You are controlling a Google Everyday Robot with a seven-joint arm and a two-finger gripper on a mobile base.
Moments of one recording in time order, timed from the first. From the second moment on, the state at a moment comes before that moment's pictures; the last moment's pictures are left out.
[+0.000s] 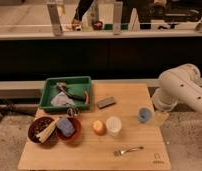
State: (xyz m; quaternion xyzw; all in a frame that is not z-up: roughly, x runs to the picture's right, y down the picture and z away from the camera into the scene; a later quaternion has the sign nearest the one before) arm 0.284 0.105 0.685 -0.28 0.02 0.02 0.96
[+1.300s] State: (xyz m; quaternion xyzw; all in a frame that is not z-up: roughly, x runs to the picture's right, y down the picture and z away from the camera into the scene) arm 0.216 0.109 0.679 -0.28 0.01 -0.04 0.96
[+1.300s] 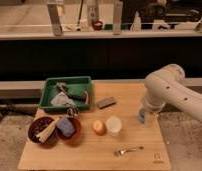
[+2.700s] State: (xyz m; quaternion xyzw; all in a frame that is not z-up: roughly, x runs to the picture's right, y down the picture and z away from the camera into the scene) arm 0.104 0.132 0.675 -0.27 -0.03 -0.10 0.96
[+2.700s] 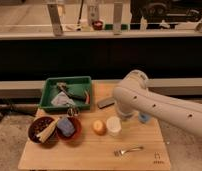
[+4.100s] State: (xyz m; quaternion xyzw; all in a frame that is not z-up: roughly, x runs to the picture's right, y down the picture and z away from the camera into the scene) arm 0.002 0.154 0.677 -0.27 -0.05 -0.17 0.95
